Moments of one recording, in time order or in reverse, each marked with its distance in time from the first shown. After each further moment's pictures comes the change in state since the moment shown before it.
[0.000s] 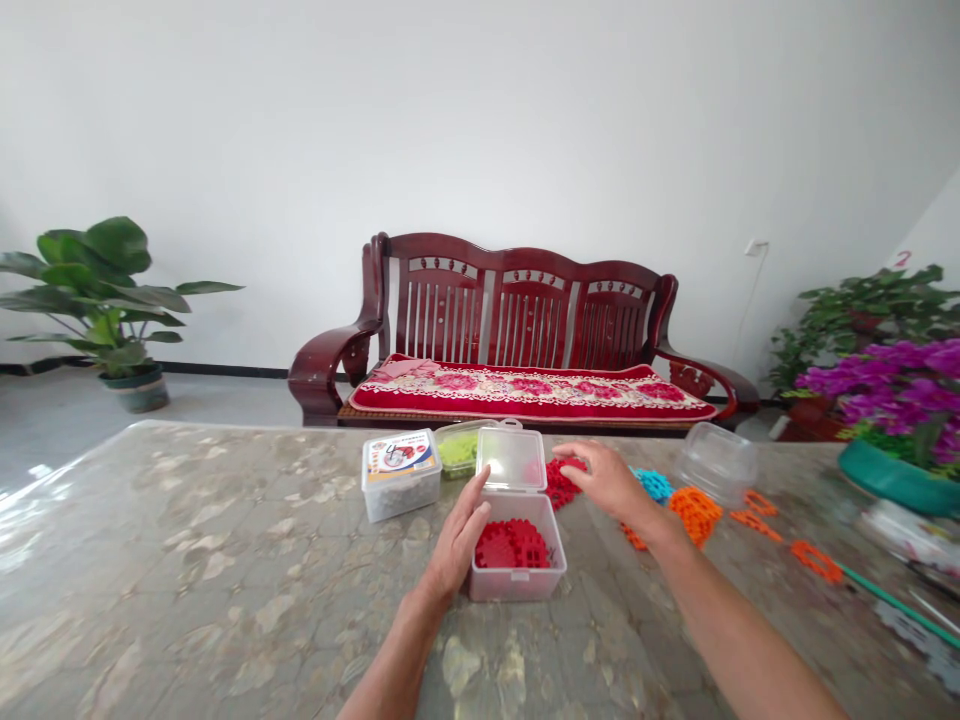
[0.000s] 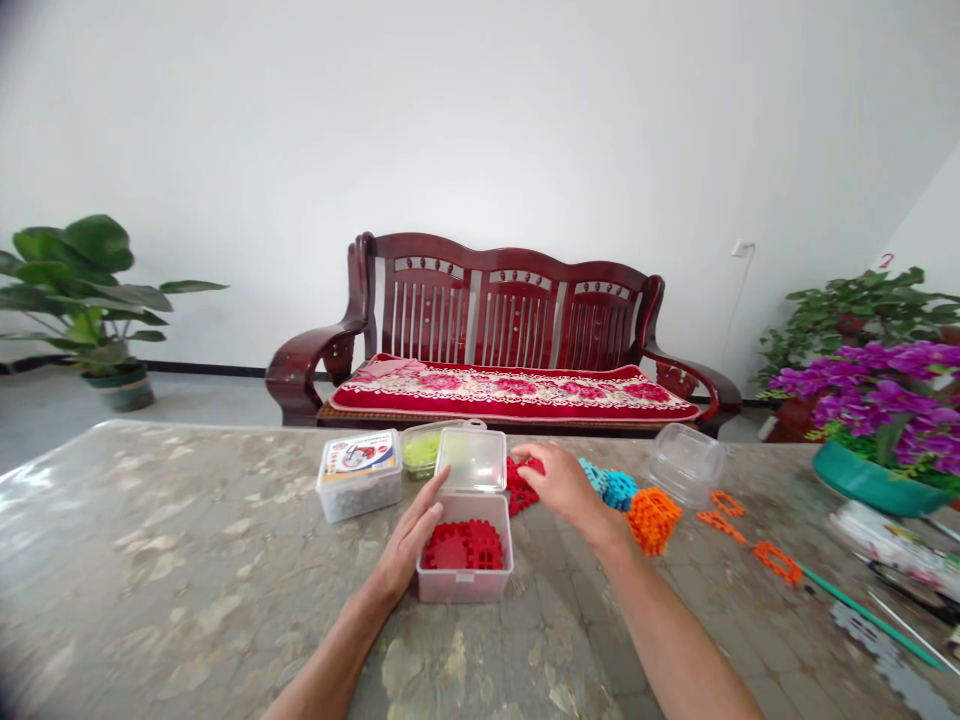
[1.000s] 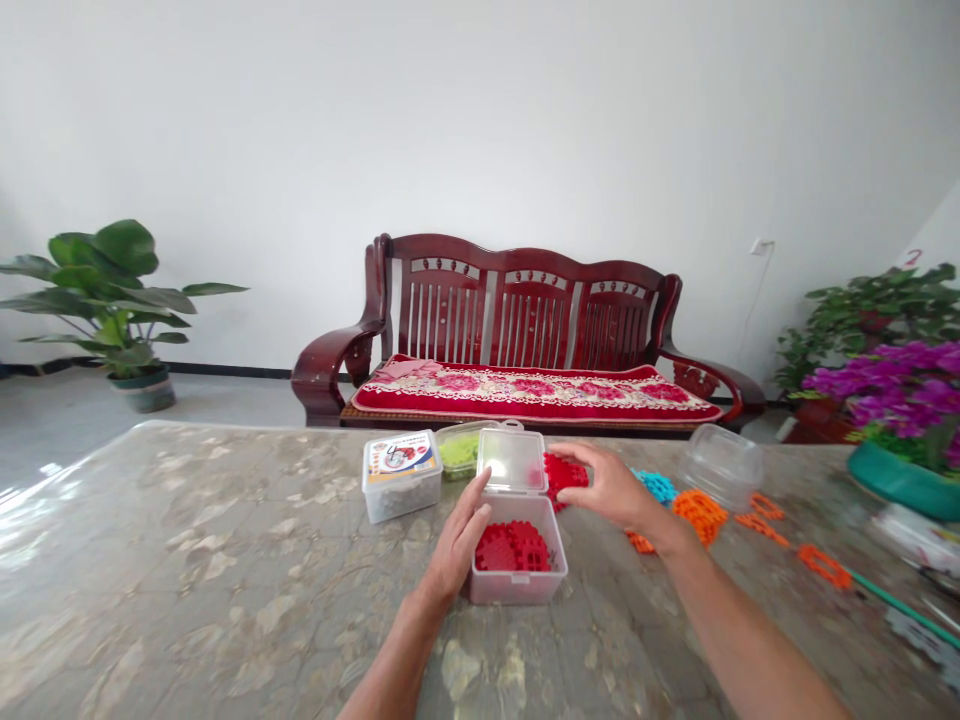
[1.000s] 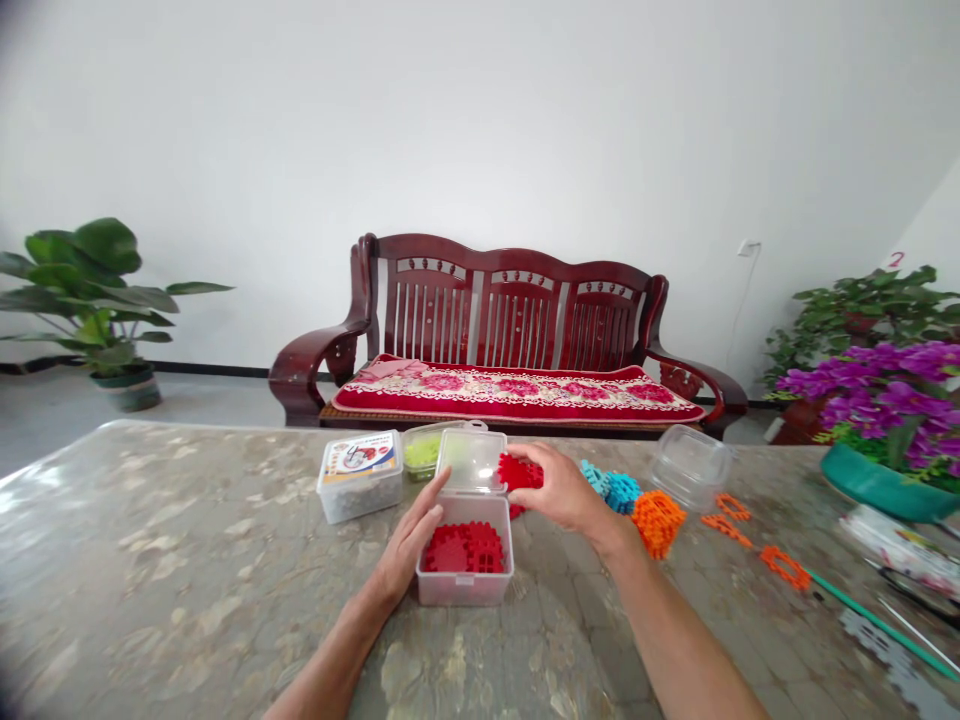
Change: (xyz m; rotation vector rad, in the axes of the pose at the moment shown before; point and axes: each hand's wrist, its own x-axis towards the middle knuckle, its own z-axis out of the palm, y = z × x) left_hand 0.000 0.004 0.000 0.023 -0.007 -0.008; right_hand -0.007 -0.013 -0.007 0.210 -0.043 -0.060
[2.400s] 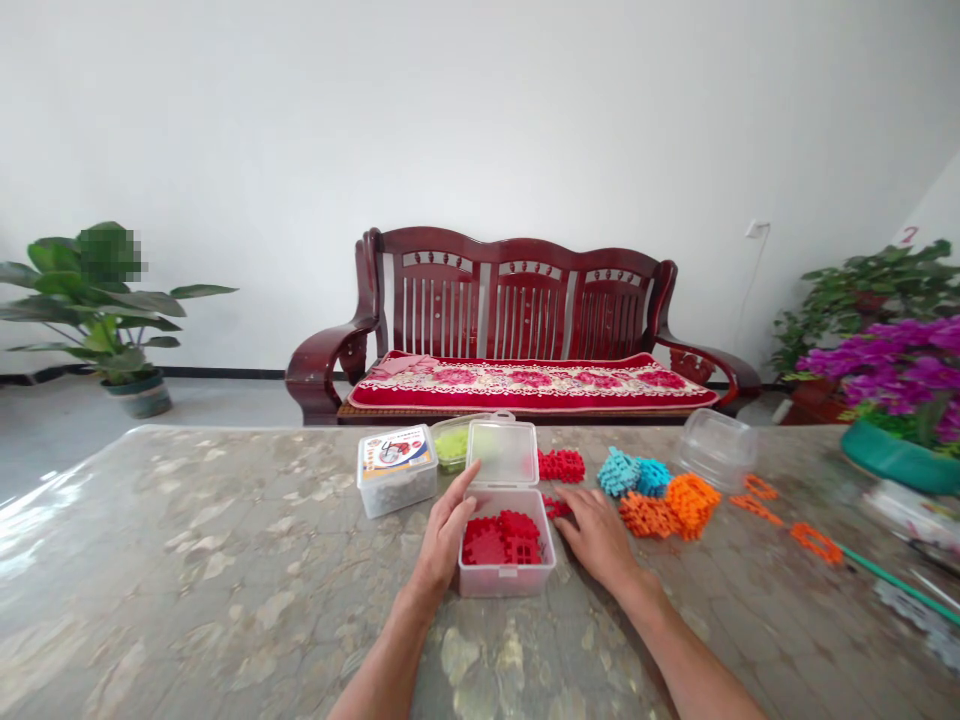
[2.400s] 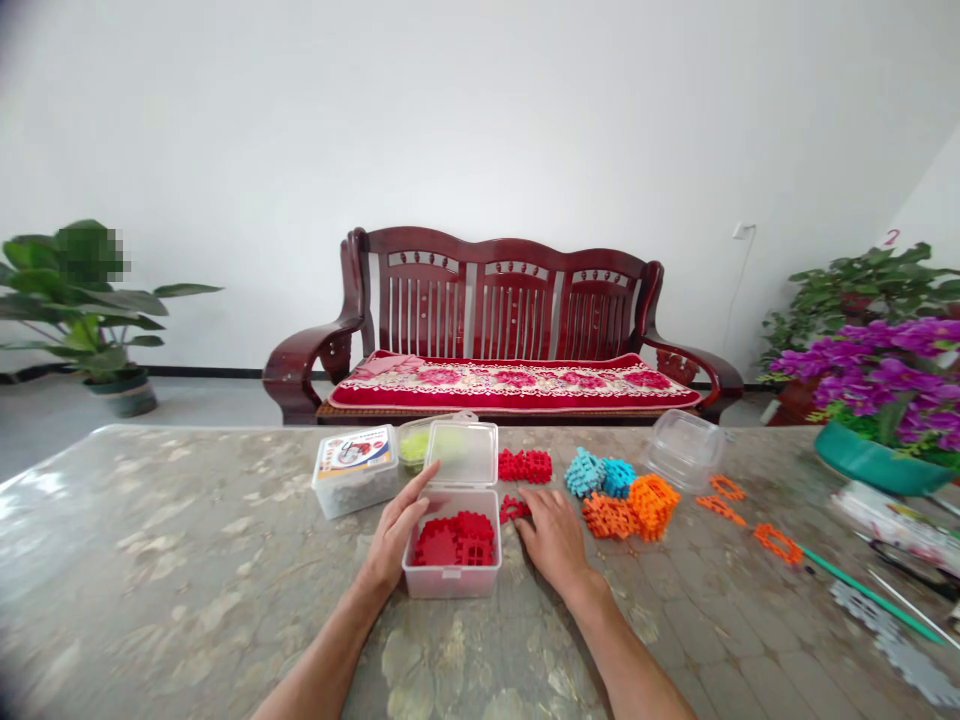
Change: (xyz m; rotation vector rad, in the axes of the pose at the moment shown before) left_hand -0.003 0.010 -0.006 -0.111 0.124 -0.030; right_hand -0.066 0.045 0.079 -0.455 0.121 0.156
